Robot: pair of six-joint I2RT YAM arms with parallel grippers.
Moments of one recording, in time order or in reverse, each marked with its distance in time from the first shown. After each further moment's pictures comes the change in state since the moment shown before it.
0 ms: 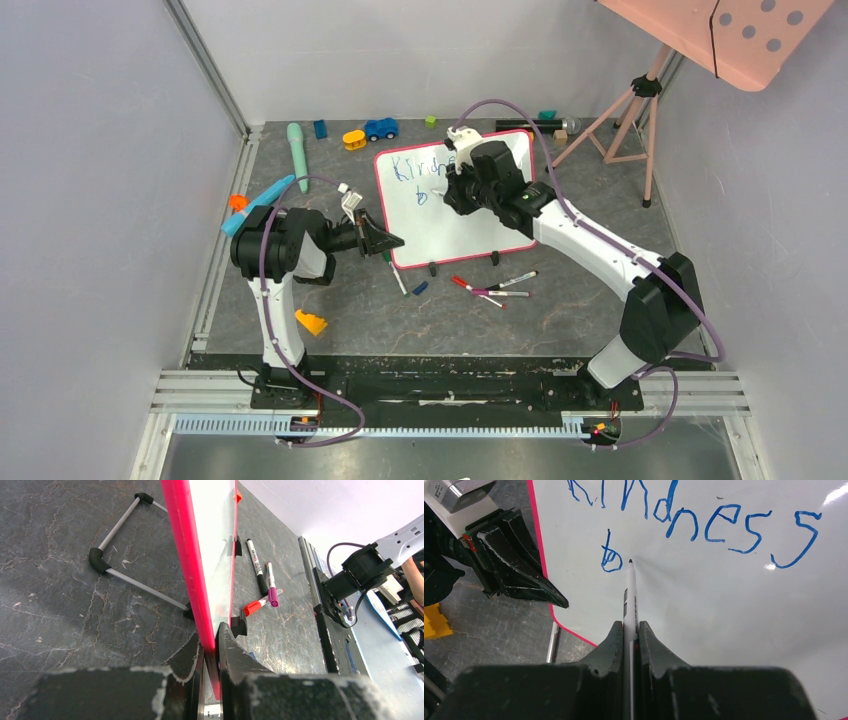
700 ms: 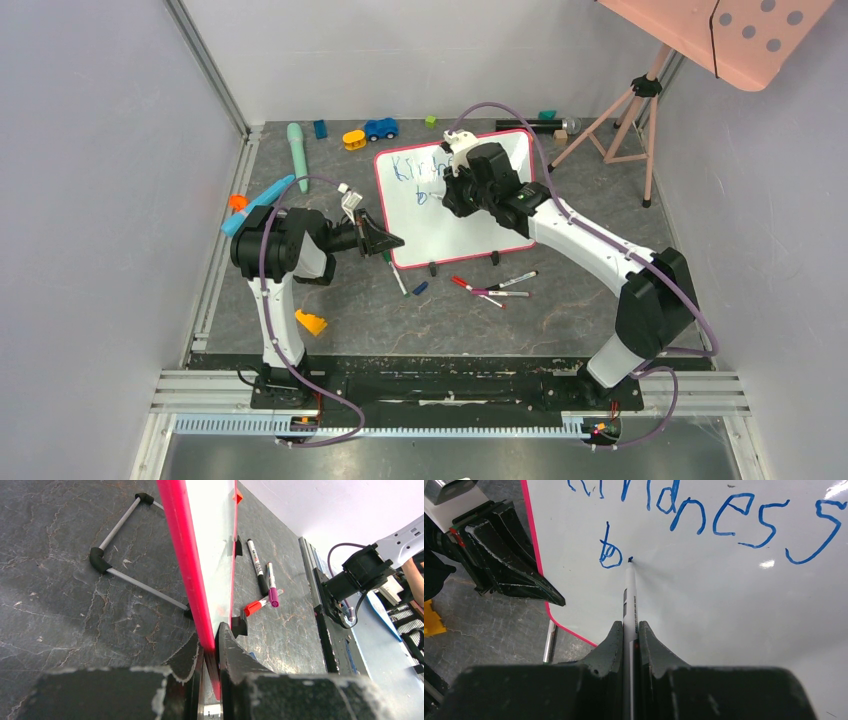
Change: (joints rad) left arm 0.000 0.000 0.000 -0.002 -0.002 0.000; right arm 0.001 0.031 0.000 0.000 0.000 -0.002
